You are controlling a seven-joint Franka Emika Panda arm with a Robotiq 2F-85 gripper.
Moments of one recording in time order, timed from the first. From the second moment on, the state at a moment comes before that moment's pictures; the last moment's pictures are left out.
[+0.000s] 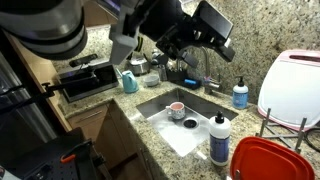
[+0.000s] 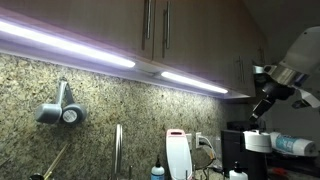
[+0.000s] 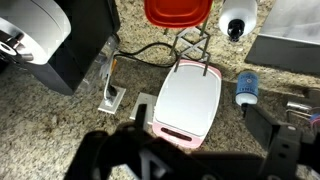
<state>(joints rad) -1.04 -0.25 0.48 -2.77 -0.55 3.36 0.10</state>
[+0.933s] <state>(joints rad) -1.53 -0.23 1.20 -2.76 -0.38 3.28 0.06</state>
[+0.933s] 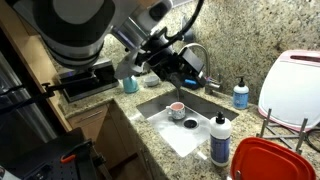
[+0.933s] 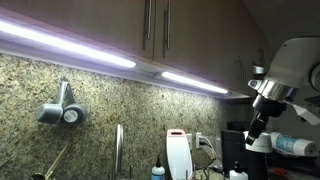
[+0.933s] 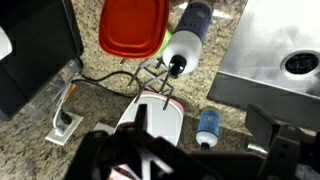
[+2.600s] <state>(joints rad) -1.90 -0.05 1.41 -2.72 -0.49 3.03 -0.05</state>
